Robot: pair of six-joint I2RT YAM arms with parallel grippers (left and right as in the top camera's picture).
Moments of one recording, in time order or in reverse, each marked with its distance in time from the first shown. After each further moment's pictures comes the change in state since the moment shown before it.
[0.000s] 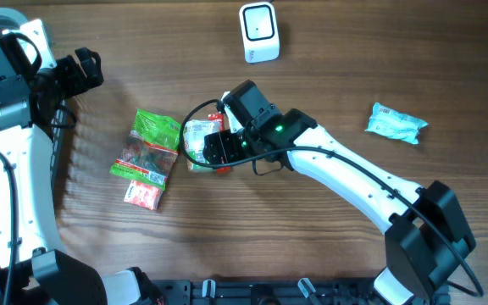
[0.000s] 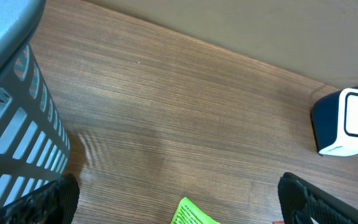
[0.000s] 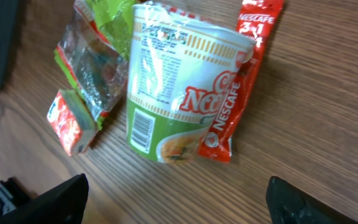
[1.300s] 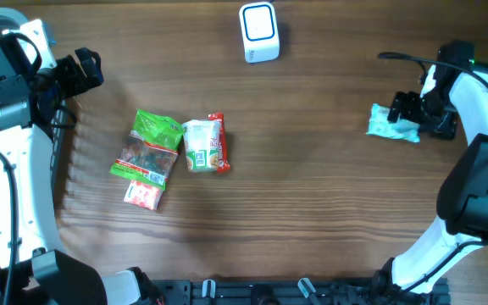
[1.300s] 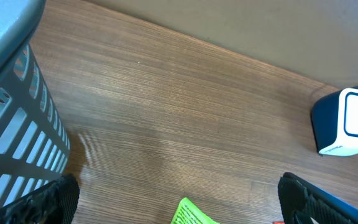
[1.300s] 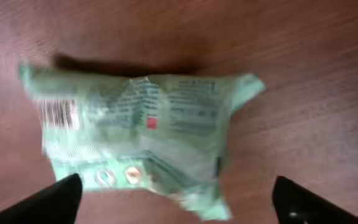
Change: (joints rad) left arm 0.000 0.000 0.000 0.000 0.000 0.000; right arm -1.004 0.198 0.151 -0.405 0.272 -0.352
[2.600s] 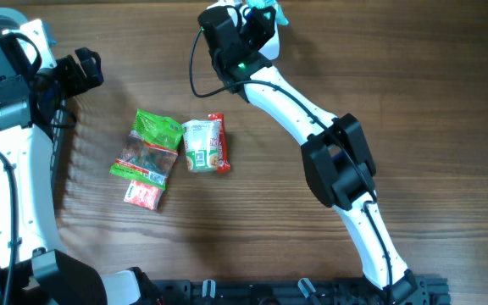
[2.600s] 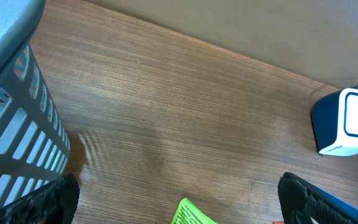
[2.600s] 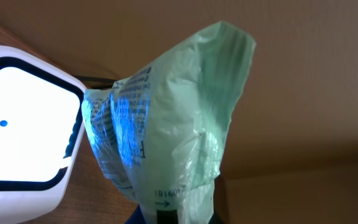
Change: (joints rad) left arm 0.000 0.000 0.000 0.000 0.000 0.000; right arm 0.885 0.483 0.620 0.867 1.088 -0.759
